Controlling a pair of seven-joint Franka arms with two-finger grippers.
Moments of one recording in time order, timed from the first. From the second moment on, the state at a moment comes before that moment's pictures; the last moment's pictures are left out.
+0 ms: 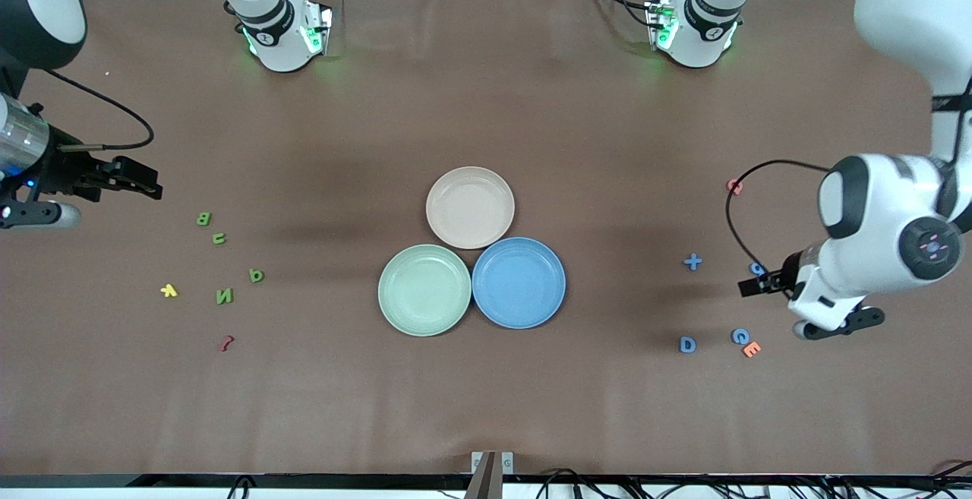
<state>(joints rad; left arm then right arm) 0.03 0.56 -0.10 -1.54 0.07 2.01 -0.34 0.03 0.11 -0.04 -1.61 0.02 1.65 -0.03</state>
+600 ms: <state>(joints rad) 0.04 0.74 -0.05 -1.51 0.11 2.21 -0.51 0.03 0.10 -0.04 -1.92 0.02 2.06 -0.03</state>
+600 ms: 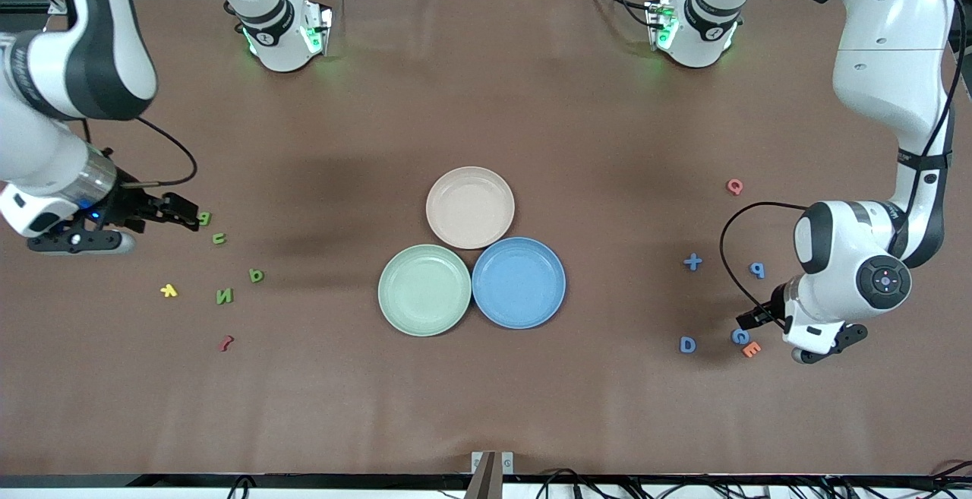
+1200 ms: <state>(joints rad) 0.01 0.88 -0.05 -1.42 0.11 2.30 -0.67 0.04 0.15 -0.04 -2.12 0.02 2.36 -0.03</state>
